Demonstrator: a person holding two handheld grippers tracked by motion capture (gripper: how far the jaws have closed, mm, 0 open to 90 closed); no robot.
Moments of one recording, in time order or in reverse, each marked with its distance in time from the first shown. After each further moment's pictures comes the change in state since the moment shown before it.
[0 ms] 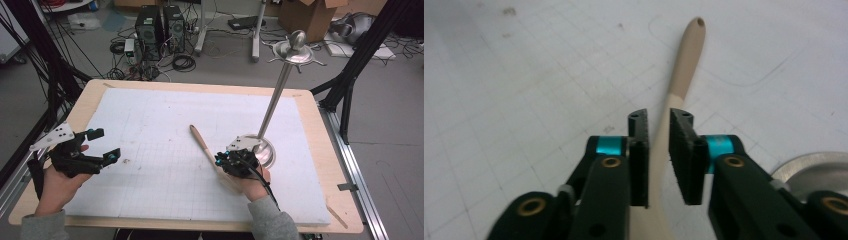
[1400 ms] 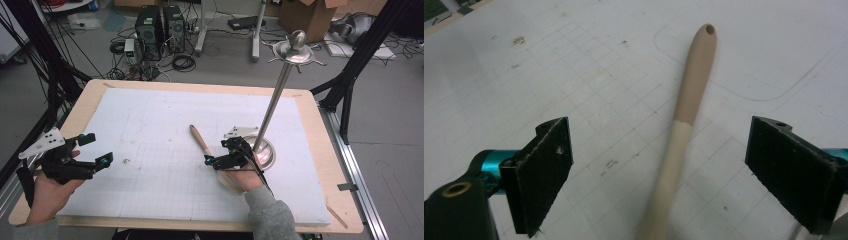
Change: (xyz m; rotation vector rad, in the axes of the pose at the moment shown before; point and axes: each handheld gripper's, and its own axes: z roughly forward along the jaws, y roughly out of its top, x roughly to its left) left arm 0.000 -0.009 -0.018 0.003 0.052 -0.019; right arm -0.020 0.015 0.025 0.001 0.107 0.121
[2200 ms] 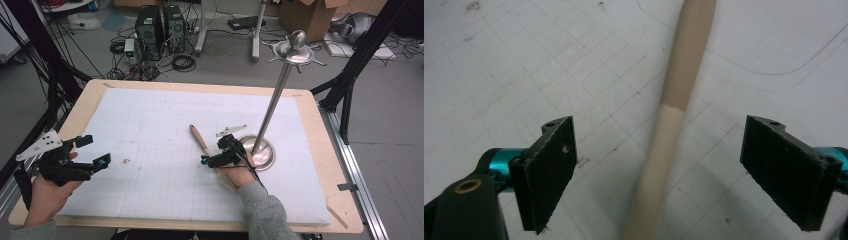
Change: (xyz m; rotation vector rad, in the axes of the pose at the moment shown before) left arm 0.002 -0.004 -0.005 0.002 0.015 -0.010; right arm -0.010 -0.002 0.034 0.116 -0.031 0.018
